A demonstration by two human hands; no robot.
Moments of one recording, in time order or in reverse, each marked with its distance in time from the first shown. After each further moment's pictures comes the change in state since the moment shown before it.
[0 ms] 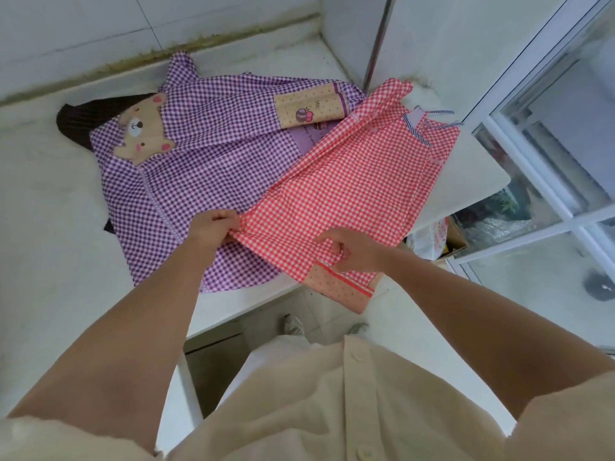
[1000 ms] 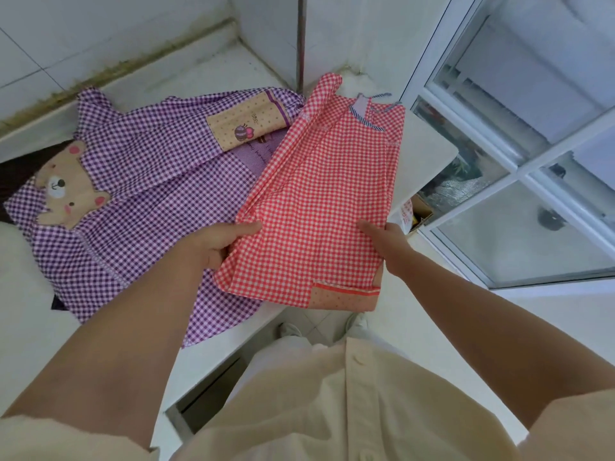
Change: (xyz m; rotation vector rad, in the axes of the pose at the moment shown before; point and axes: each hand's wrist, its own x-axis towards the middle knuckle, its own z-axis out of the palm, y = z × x) left_hand 0.019 0.067 0.059 0.298 -0.657 -0.311; right_hand -0.042 0.032 -0.023 1.154 0.662 0.643
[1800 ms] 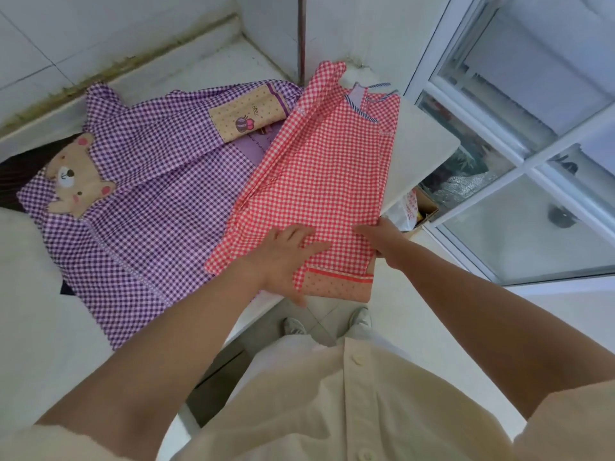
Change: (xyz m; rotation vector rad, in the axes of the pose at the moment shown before) left_hand 0.018 -0.046 0.080 1.734 0.051 0.720; right_hand -0.009 0.004 -0.001 -0.168 -0.143 -0.015
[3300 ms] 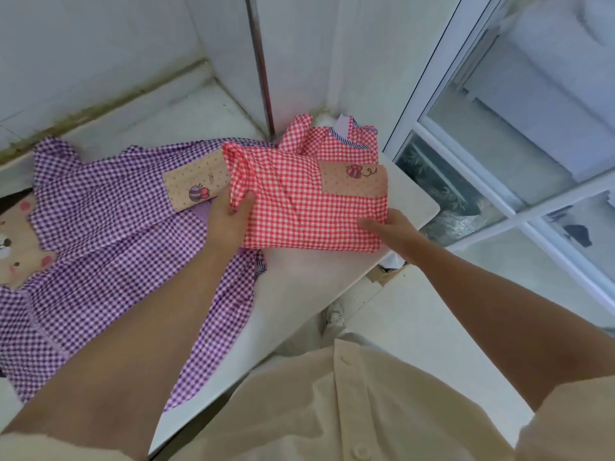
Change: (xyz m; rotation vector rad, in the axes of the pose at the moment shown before) left_hand 0.113 -0.070 -0.111 -1.219 0.942 -0.491; right_hand 0.105 -0.091 -0.121 -0.134 -0.097 -0.210
